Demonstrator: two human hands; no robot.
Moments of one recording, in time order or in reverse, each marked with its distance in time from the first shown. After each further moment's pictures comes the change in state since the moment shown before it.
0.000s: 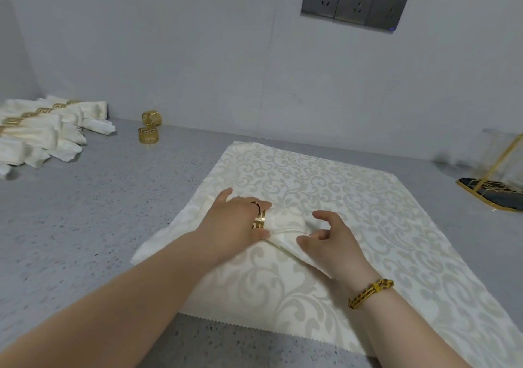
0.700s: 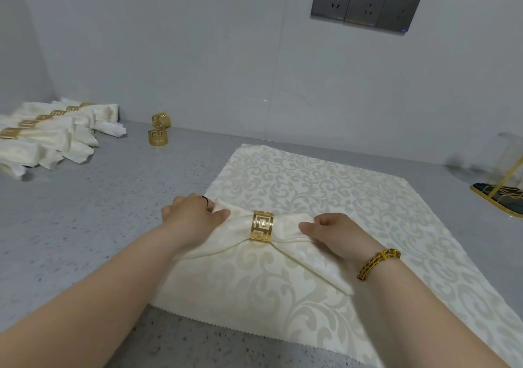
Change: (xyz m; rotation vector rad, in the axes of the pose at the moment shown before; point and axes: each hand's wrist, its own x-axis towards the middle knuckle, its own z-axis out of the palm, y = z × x) left_hand -0.013 -0.048 -0.011 -0.248 -0.006 -0.577; right_hand 0.028 -0.016 -0.009 -0.090 -0.222 0.039
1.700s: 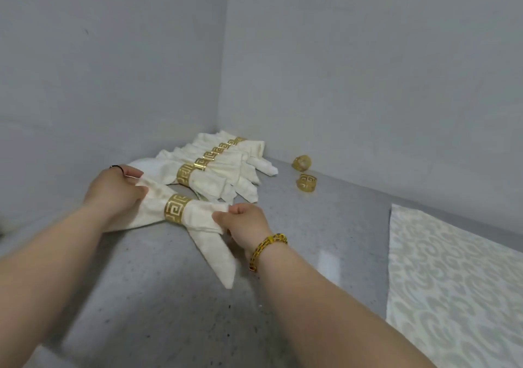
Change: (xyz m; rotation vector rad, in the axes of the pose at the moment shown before) left_hand 0.035 -0.335 -0.198 -0.431 0.617 -0.437; right_hand 0.068 -0.243 0.348 0.290 -0.378 -0.244
